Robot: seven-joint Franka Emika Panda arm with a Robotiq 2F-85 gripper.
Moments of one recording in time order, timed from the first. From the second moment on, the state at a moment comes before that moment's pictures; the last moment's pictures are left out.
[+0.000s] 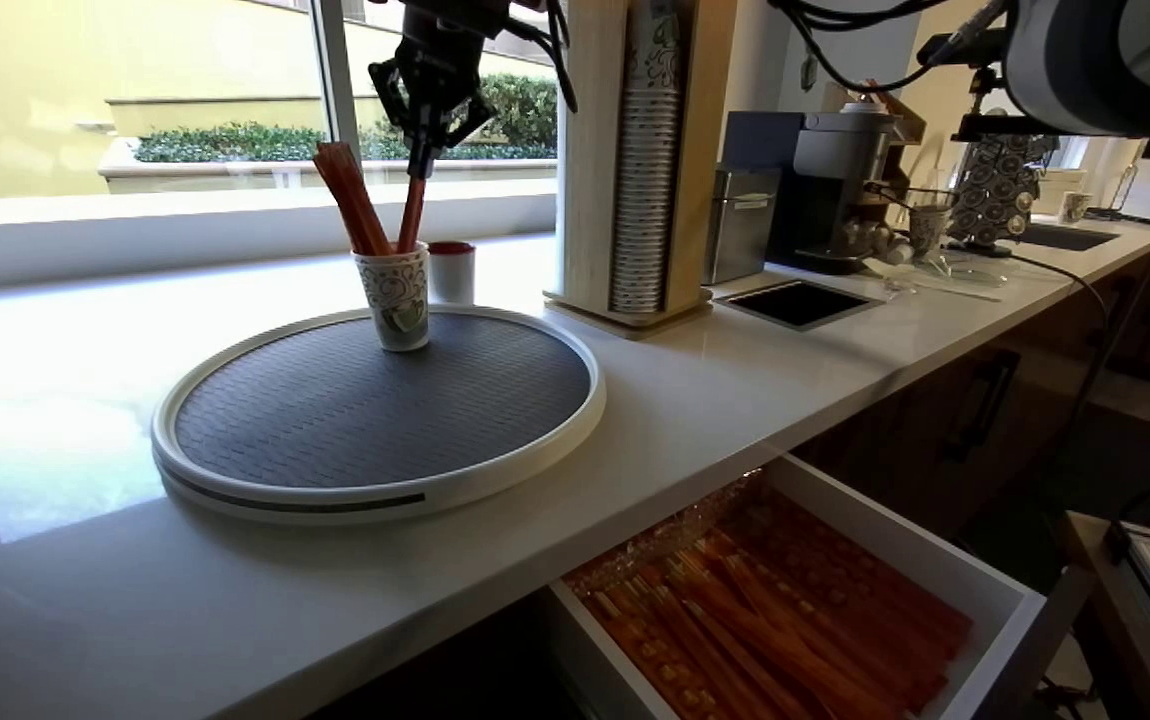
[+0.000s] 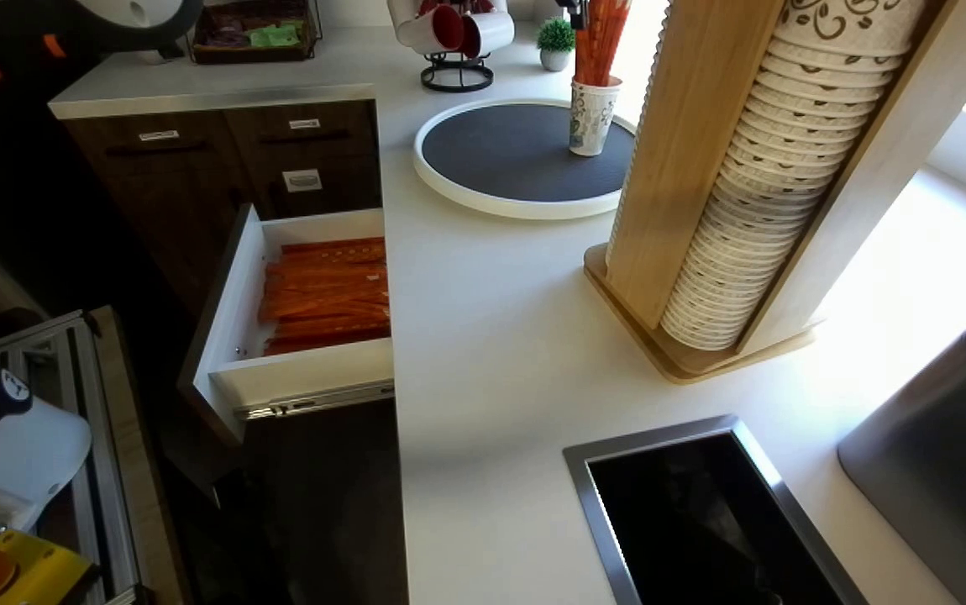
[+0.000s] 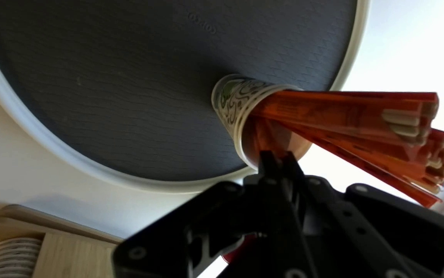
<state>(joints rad) 0.03 0.93 -0.05 -0.53 0.03 1.81 1.23</state>
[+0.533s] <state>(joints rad) 0.02 0.90 -0.04 -0.57 0.04 1.80 1.25</state>
